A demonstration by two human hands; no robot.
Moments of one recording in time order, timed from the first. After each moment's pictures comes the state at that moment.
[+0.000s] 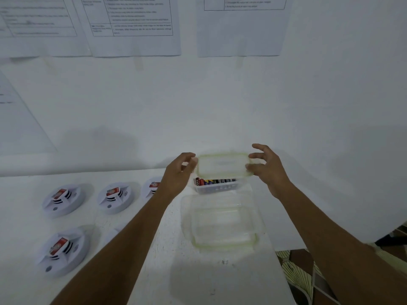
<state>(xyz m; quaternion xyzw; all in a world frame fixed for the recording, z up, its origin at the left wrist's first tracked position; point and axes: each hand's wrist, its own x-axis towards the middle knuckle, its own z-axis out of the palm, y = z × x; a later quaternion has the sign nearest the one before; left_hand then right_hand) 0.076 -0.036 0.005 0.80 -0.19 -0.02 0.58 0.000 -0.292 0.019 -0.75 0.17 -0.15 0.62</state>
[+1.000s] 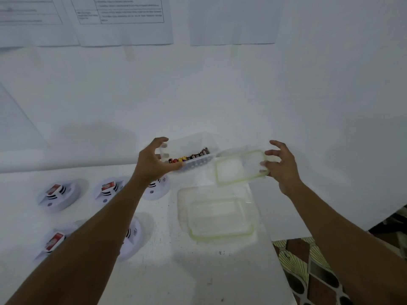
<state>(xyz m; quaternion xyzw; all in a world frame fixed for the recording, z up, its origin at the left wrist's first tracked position) 0.106 0.007 0.009 0.83 -0.19 0.05 0.52 -0.015 -0.330 -0.009 -0.70 0.21 -0.22 0.65</state>
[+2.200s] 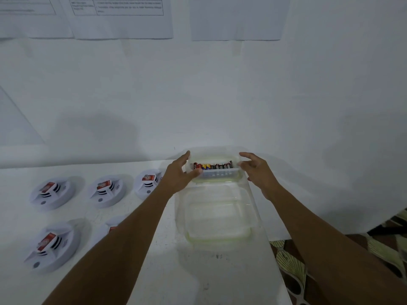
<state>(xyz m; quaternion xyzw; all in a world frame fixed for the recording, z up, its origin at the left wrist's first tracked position) 0.092 -0.051 -0.034 0.84 -0.18 -0.10 0.50 0.015 -0.299 -0.032 -0.79 0.18 -0.08 0.58</state>
